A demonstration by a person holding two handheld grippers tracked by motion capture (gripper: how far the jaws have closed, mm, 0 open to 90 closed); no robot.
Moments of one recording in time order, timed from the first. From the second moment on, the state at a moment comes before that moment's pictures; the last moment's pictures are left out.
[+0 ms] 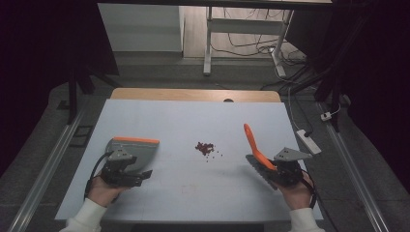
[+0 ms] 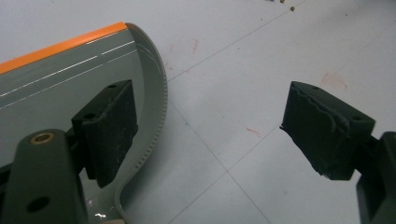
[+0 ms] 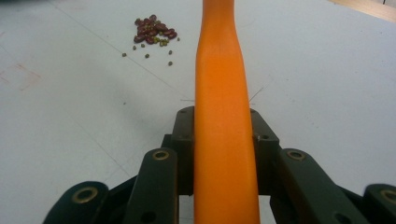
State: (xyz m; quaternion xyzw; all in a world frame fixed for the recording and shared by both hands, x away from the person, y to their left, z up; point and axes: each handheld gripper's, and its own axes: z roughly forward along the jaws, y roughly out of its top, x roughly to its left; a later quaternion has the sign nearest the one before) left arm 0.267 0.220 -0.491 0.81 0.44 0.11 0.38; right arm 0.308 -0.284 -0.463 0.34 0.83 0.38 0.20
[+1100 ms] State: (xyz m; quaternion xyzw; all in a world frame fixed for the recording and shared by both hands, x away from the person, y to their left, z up) left arm 0.266 0.214 -0.463 0.80 0.46 0.12 0.36; right arm 0.313 -0.289 -0.464 0.35 0.83 0.38 0.20
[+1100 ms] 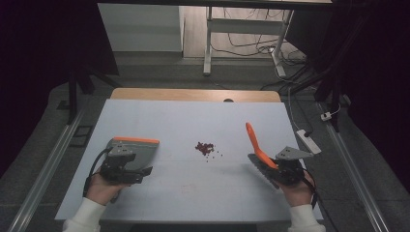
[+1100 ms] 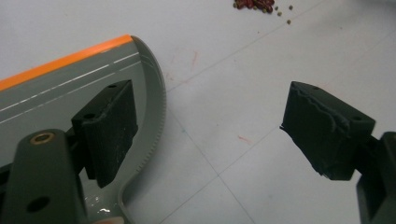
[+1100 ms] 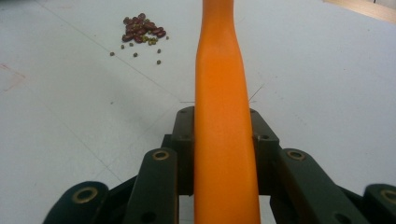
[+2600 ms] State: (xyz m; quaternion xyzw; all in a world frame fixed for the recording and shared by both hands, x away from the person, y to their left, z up) left arm 0.245 0.254 -0.493 0.75 0.60 0.12 0.25; right arm 0.310 -0.282 -0.468 0.35 0.84 0.37 0.21
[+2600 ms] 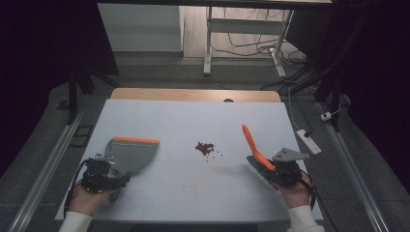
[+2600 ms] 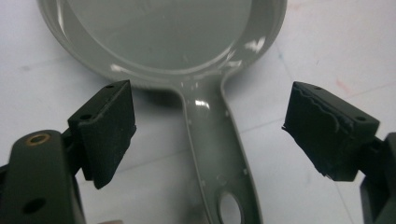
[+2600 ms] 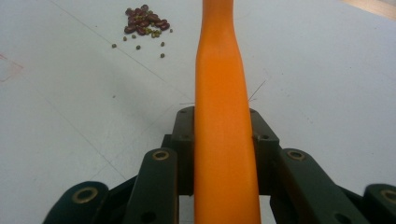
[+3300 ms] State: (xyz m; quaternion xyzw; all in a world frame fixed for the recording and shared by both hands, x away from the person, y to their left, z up) left arm 0.251 0.258 -0.520 0.73 0.63 0.08 0.26; right arm 0.310 -0.279 -0.470 0.34 0.84 0.36 0.21
